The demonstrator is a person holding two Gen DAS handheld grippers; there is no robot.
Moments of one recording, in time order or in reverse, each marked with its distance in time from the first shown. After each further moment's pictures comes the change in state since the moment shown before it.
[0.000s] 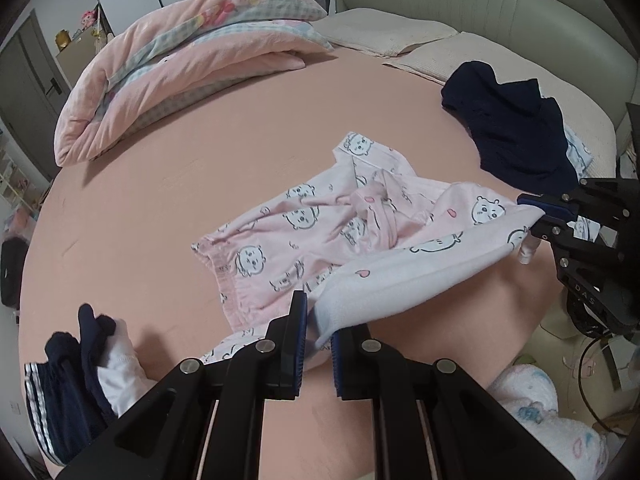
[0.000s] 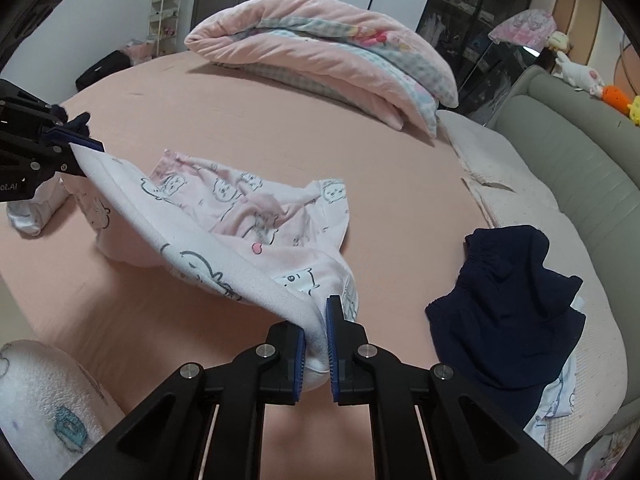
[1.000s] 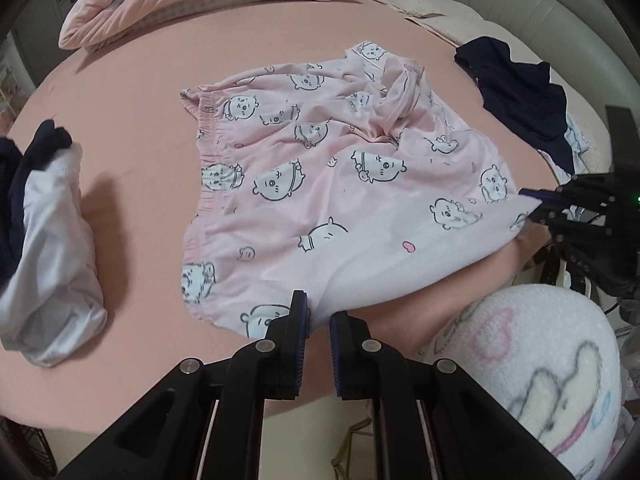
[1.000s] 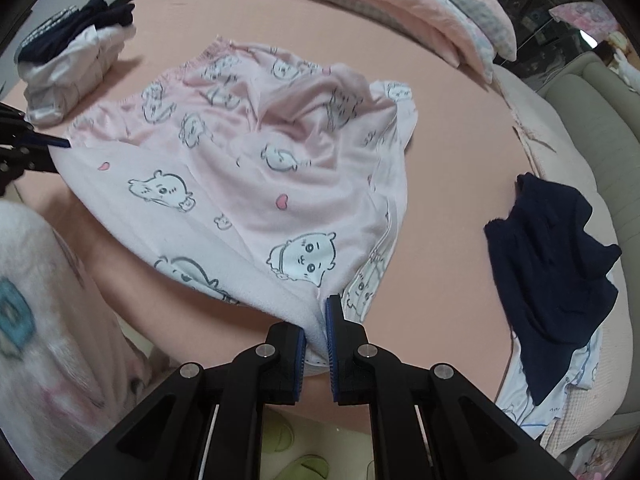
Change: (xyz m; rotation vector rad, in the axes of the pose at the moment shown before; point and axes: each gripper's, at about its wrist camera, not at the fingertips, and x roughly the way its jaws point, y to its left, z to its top) left arm 0.026 0.010 -0.114 -0.222 0.149 -0.137; right arm 0.023 0.039 -0.053 -0.122 0.261 0.081
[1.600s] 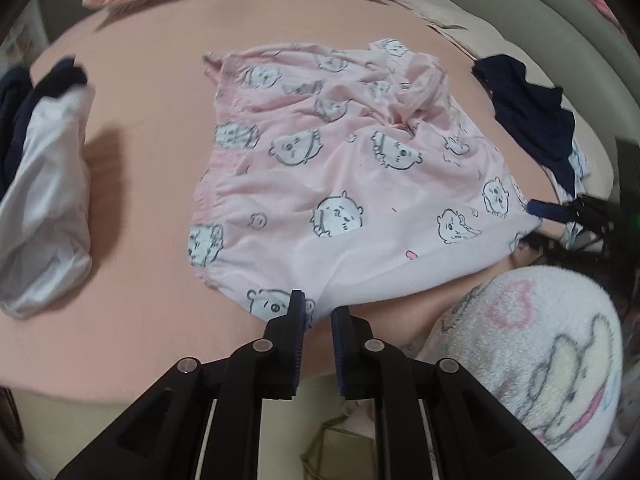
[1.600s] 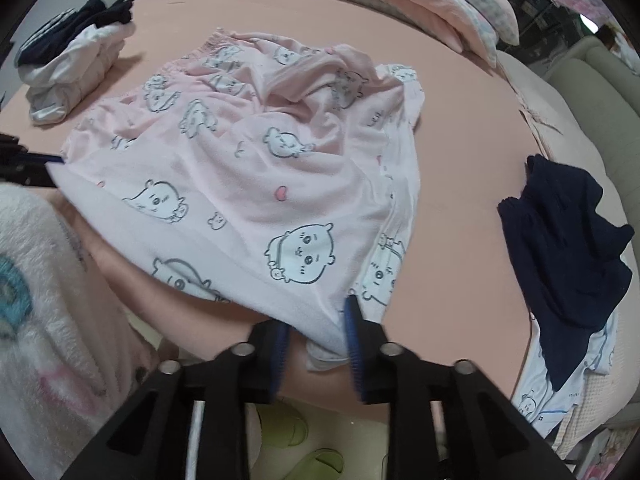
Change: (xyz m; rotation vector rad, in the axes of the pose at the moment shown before) left arm 0.006 0.016 -0.017 -0.142 0.025 -0.050; right arm -0.002 0.006 -0.008 0.021 0.011 0.031
